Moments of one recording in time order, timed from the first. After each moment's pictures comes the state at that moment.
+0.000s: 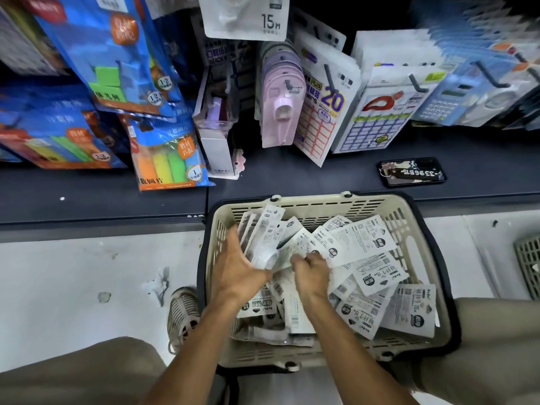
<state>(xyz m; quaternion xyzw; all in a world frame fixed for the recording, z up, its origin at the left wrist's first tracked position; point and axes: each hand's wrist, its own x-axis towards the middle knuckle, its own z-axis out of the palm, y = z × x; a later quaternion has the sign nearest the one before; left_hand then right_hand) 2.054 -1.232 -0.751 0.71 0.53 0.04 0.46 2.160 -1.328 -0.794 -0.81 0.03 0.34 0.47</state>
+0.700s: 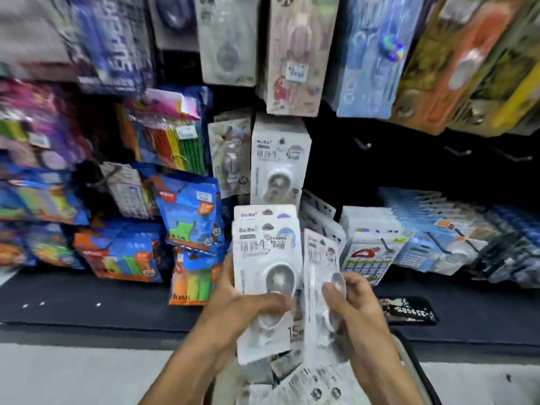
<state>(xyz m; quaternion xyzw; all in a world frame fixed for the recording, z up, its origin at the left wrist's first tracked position) 2.061 -1.182 -0.534 0.55 0.32 0.27 0.73 2.209 -1.310 -0.548 -0.60 -0.17 0.33 0.71</state>
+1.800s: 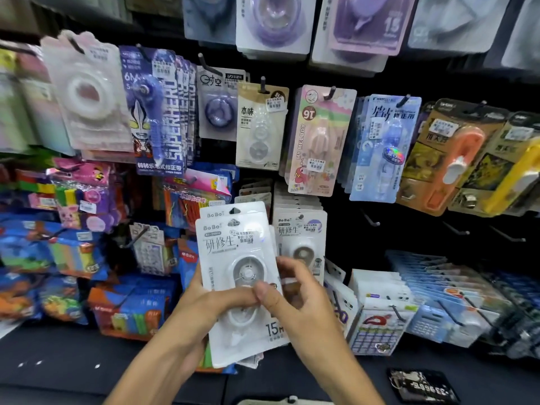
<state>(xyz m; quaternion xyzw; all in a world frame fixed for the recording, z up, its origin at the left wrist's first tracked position) 2.028 -1.128 -0.441 0.54 0.23 0.33 0.74 2.167 -1.219 -0.460 -0.62 -0.49 0.24 0.57</state>
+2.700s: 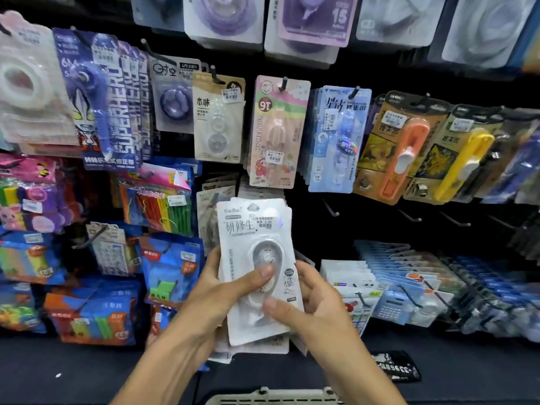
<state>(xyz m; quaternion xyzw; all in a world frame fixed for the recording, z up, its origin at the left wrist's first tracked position) 2.087 -1.155 -0.445 0.52 0.21 0.32 0.77 2.204 -1.277 -0.445 -0.56 -0.41 0.34 0.64</state>
